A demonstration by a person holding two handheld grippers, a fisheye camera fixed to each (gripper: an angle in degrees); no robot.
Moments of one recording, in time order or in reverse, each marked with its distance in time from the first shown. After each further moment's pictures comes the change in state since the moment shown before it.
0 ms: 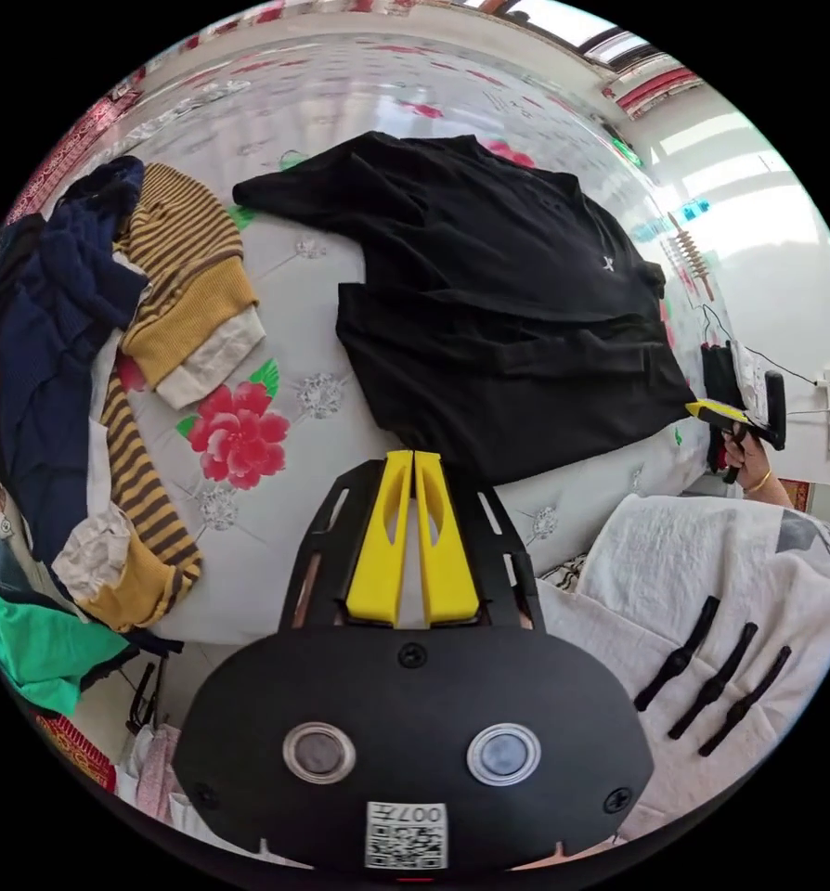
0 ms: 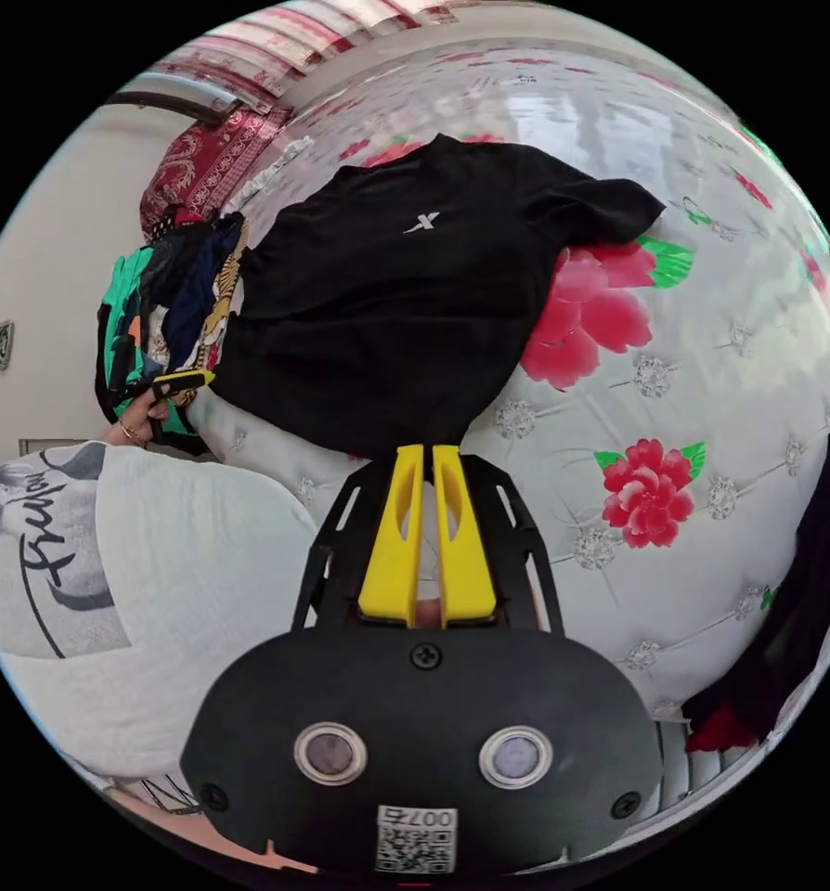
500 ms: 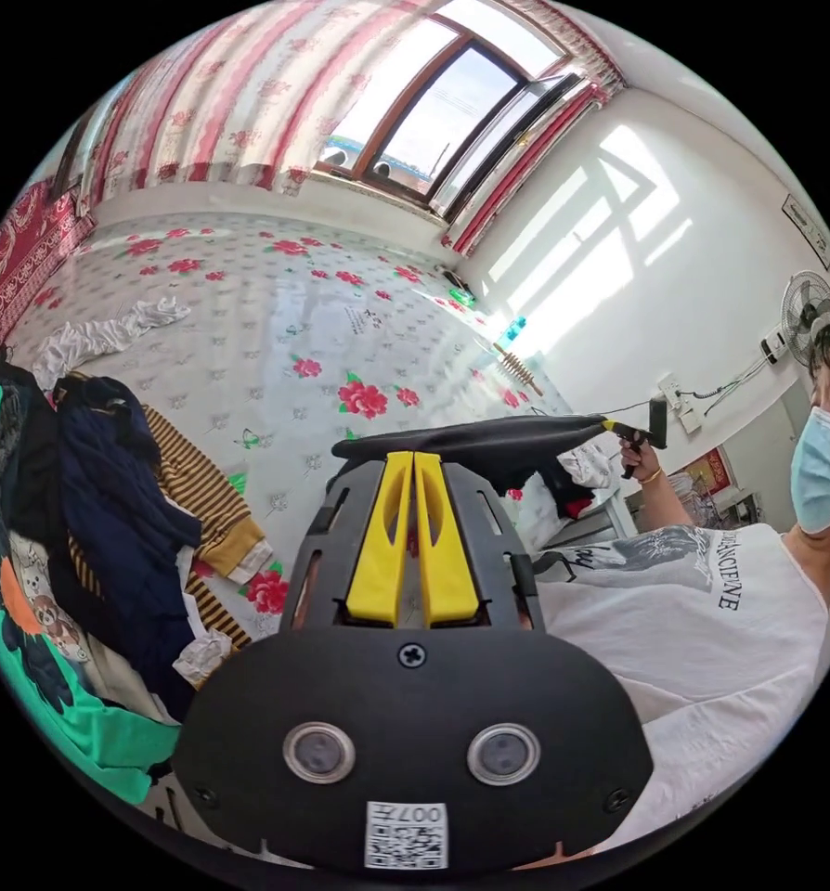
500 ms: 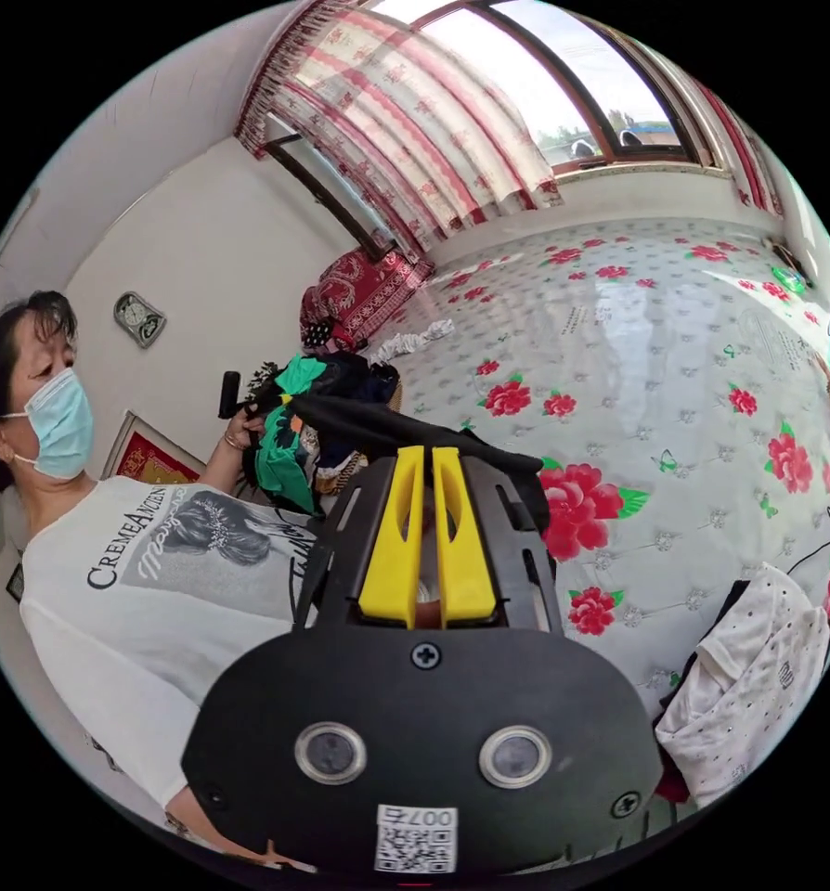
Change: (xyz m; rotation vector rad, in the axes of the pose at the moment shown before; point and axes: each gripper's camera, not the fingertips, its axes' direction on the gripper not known) left arm 0.007 -0.007 -0.252 0.375 0.288 0.220; right arm -0.087 0.037 -0.255 0.424 -0.219 -0.252
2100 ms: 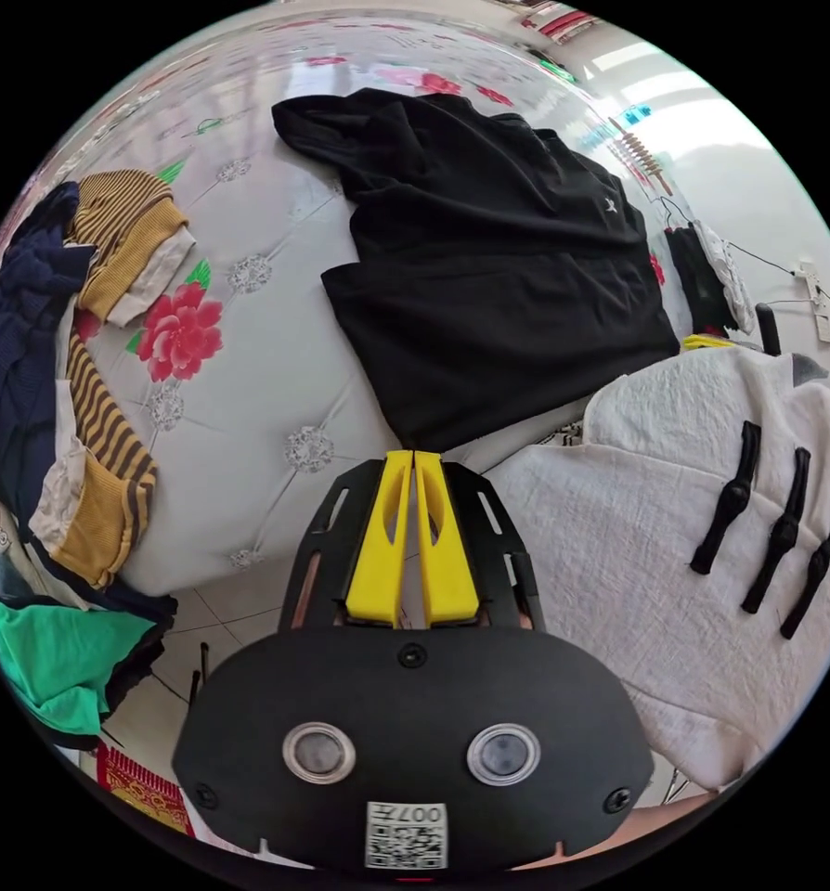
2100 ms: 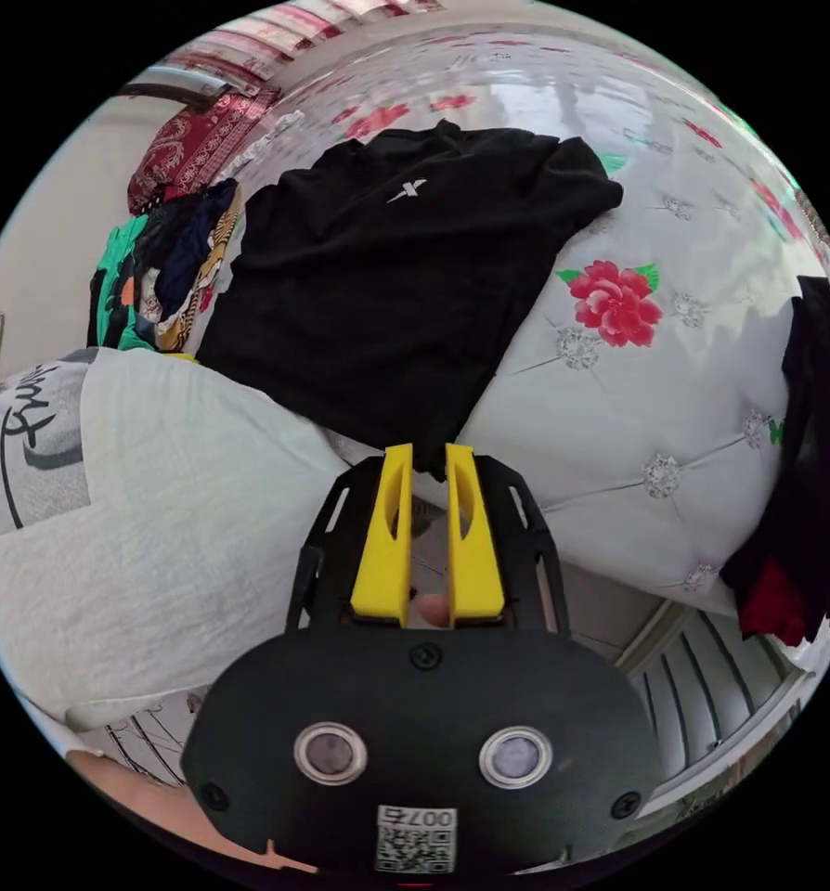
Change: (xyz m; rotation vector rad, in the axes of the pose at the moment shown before) left arm 0.018 0.127 0.273 -0.632 -0.221 -0.079; right arm 0.057 0.174 0.235 -0.510 0.297 0.298
